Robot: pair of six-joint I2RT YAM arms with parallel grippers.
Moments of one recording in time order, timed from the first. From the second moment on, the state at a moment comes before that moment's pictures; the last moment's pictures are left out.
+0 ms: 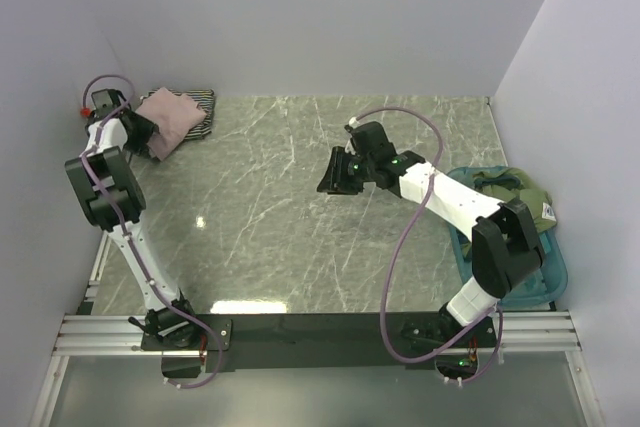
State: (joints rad) left arm 0.41 2.26 1.83 -0.45 0.11 -0.73; right arm 0.57 1.60 1.18 -0.36 -0.31 0.68
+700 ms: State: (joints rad) left arm 0.23 1.83 1.69 -0.56 -0.16 -0.74; right arm 0.59 1.53 1.14 -0.32 -0.28 0.68
